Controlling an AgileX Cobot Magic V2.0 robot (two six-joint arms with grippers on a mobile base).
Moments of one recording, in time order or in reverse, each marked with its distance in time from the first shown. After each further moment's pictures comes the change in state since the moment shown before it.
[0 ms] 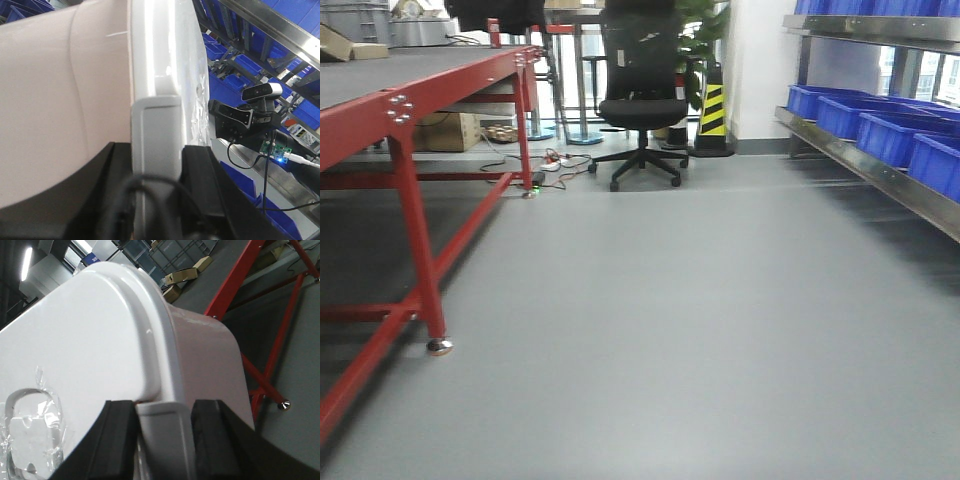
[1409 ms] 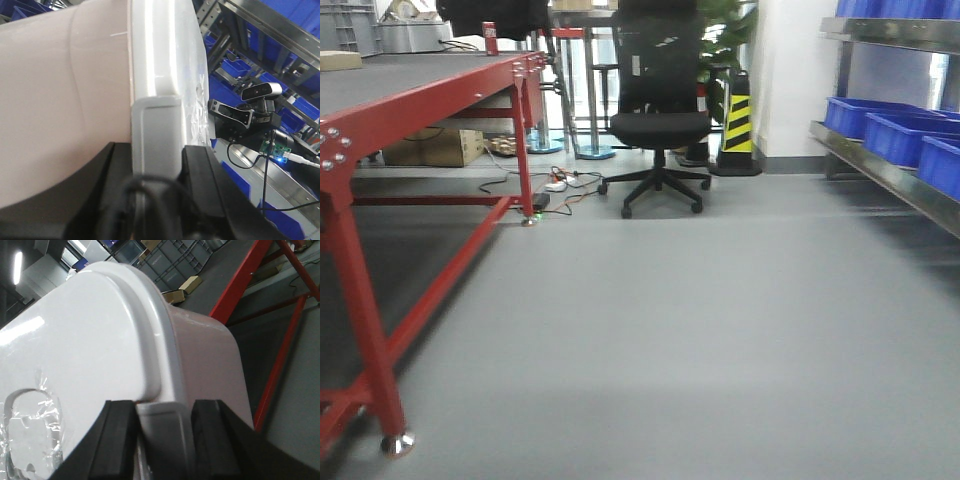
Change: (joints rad) left arm 0.000 0.000 0.000 0.000 0.000 0.000; right arm 0.000 0.000 0.000 -0.002 -0.001 0.000
